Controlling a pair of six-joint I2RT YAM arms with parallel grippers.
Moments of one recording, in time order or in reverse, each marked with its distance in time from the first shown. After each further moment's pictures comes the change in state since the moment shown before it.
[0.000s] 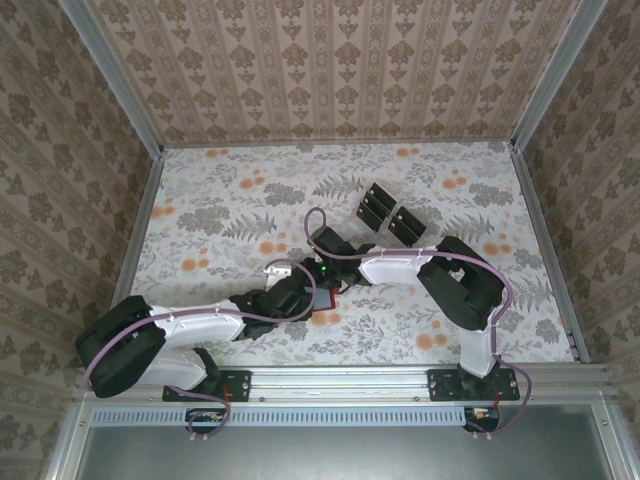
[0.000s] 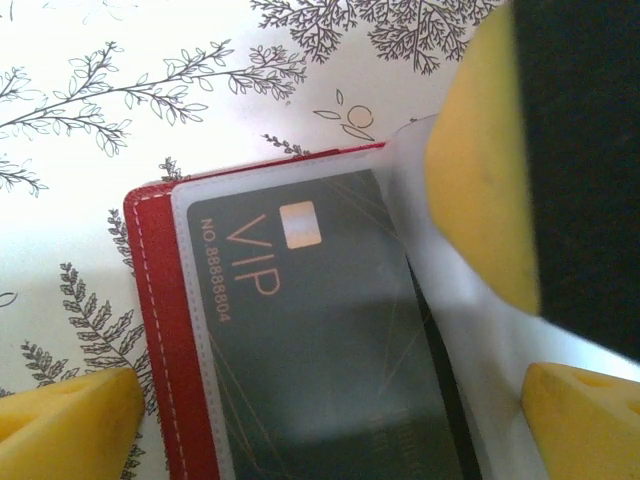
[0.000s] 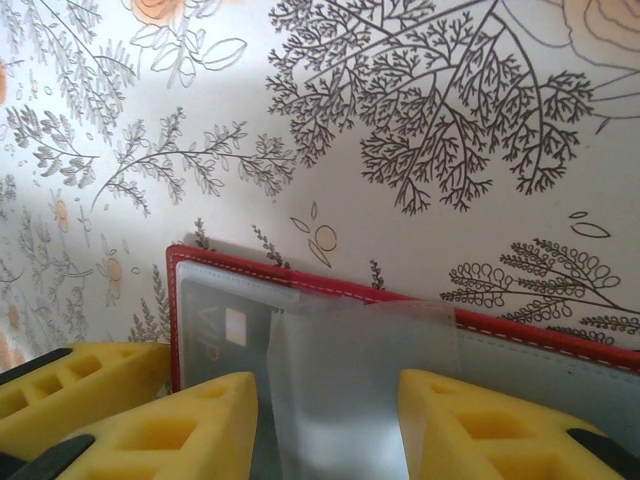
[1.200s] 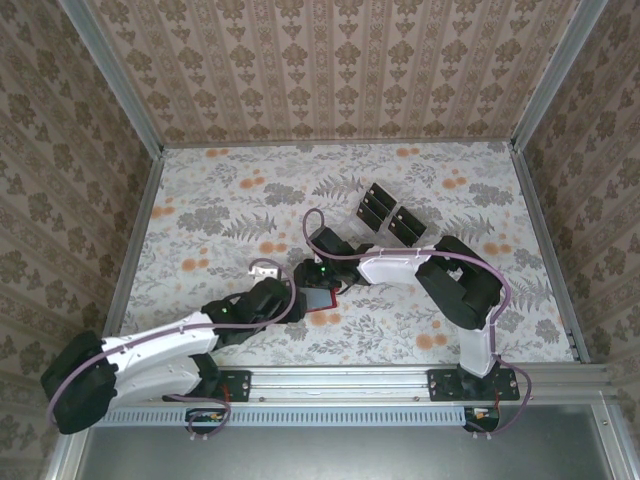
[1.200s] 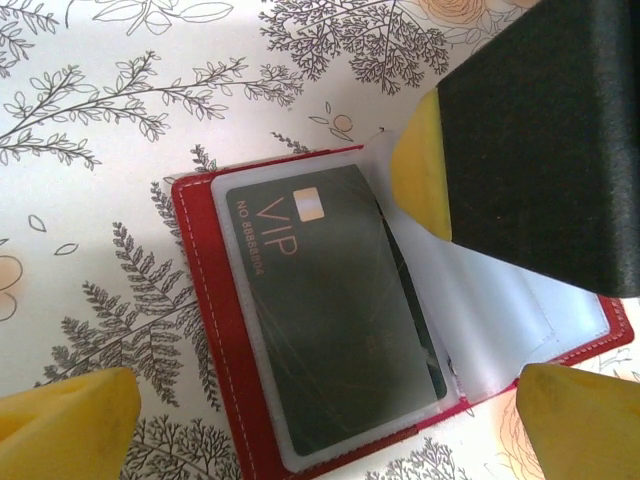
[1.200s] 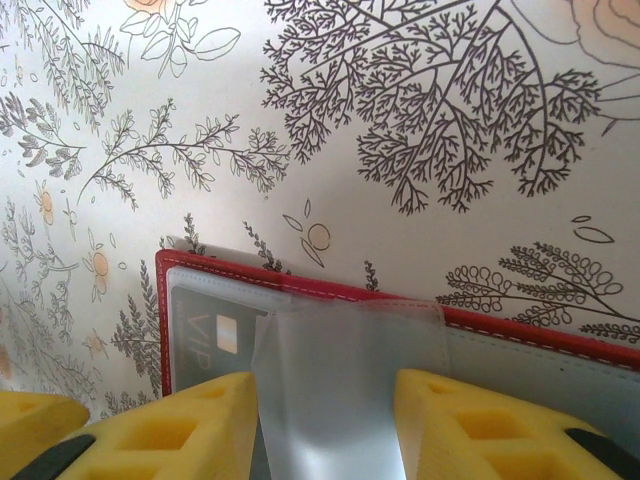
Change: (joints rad) left arm 0.019 -0.280 -0.040 -0.136 0.087 -0.024; right arm 0.002 0.023 0.007 -0.009 -0.001 -0.025
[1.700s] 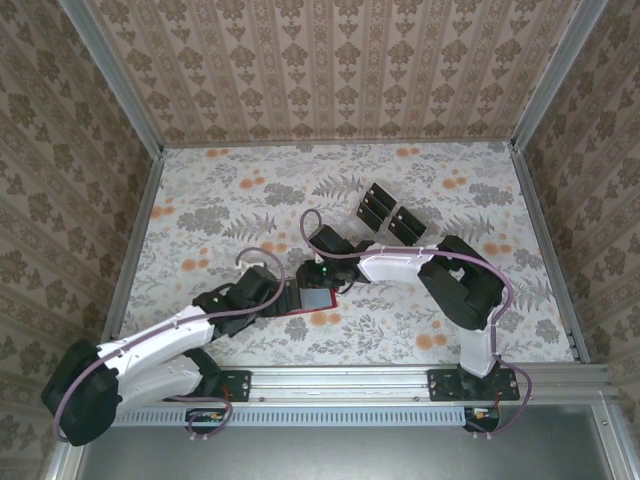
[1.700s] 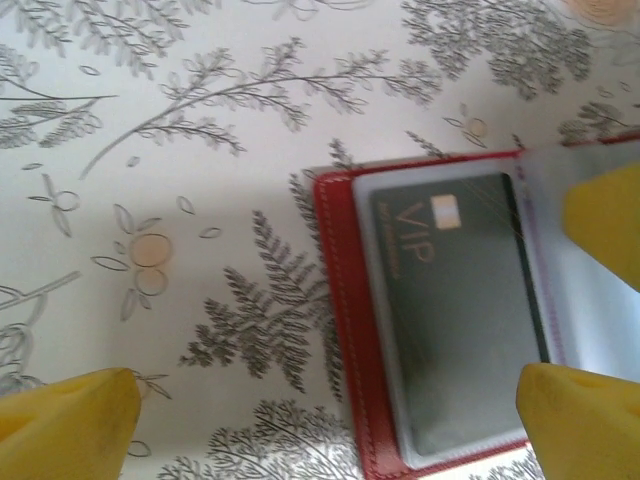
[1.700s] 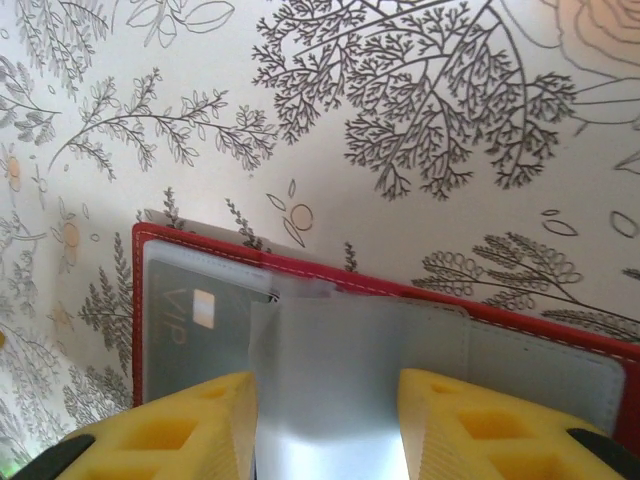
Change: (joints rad) left arm 0.145 -0.038 0.040 -0.165 0.060 0.030; right arm -0.004 -0.006 0.026 -0.079 0.003 -0.093
